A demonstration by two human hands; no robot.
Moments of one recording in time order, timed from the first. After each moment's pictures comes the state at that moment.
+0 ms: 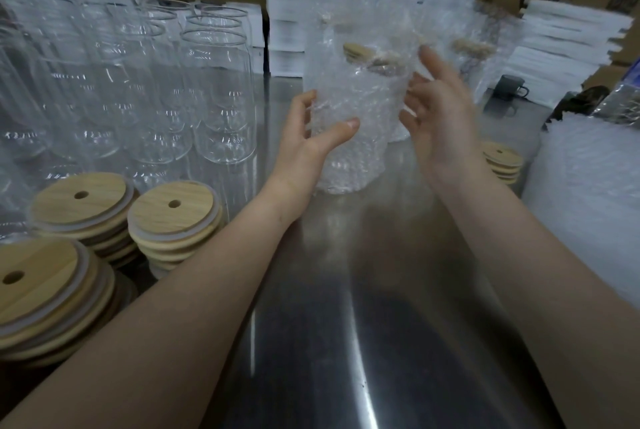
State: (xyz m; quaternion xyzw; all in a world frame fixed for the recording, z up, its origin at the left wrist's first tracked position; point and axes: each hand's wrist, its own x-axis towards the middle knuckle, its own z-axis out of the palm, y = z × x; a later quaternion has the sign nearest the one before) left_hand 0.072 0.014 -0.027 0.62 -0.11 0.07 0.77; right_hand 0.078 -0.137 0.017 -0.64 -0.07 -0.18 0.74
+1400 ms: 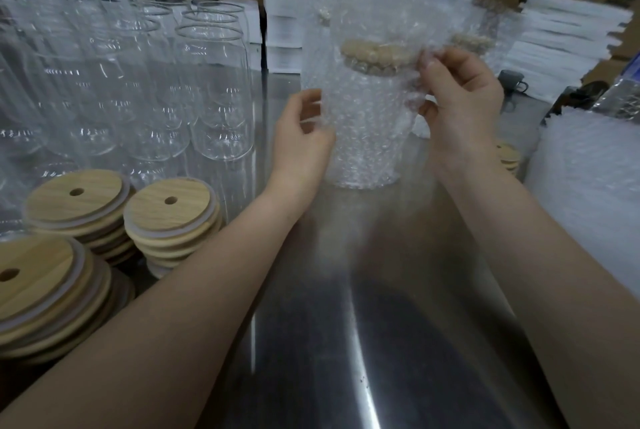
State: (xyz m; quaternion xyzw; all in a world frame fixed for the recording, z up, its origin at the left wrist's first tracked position) left_hand 0.073 0.004 -0.022 0.66 -0.05 0.18 0.73; right_hand 0.075 -0.143 0.020 -0.61 -0.08 -0.29 0.73
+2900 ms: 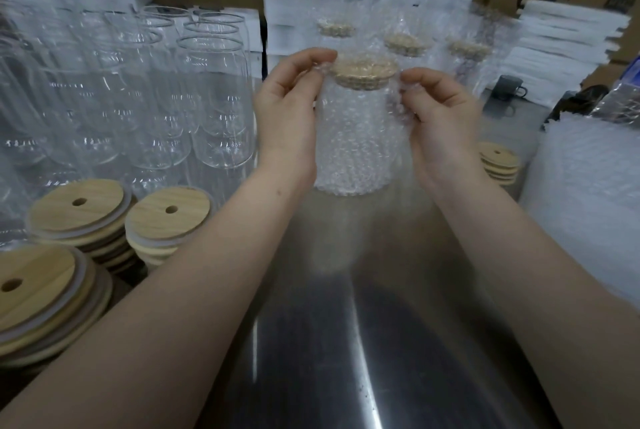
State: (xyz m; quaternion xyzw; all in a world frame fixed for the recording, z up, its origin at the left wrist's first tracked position) left_hand 0.073 0.009 0.014 0.50 -0.07 0.19 0.84; right_hand 0.085 -0.138 0.010 -0.60 -0.09 -0.25 0.76
